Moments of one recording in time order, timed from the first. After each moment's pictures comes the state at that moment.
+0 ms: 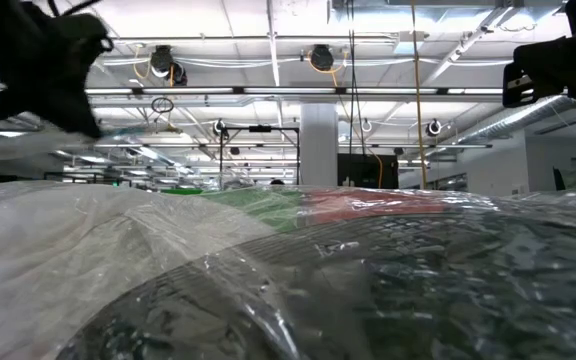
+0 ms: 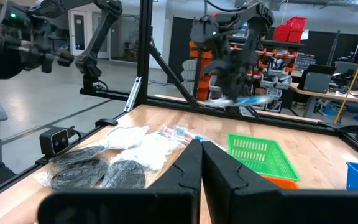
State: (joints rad) left arm -0.49 1.06 0.68 -0.81 -0.61 -1.42; right arm 0.35 0.01 0.02 0.04 0.10 -0.09
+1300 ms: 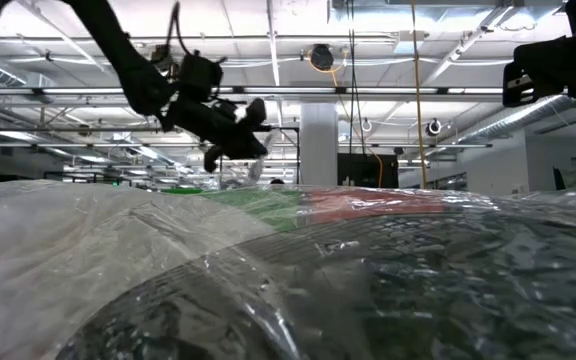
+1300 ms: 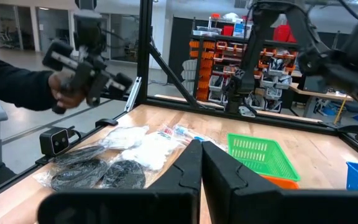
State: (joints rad) left arm 0.65 1.74 0.88 0.65 -0.03 -0.53; right arm 0.35 0.01 0.02 0.04 0.10 -0.09
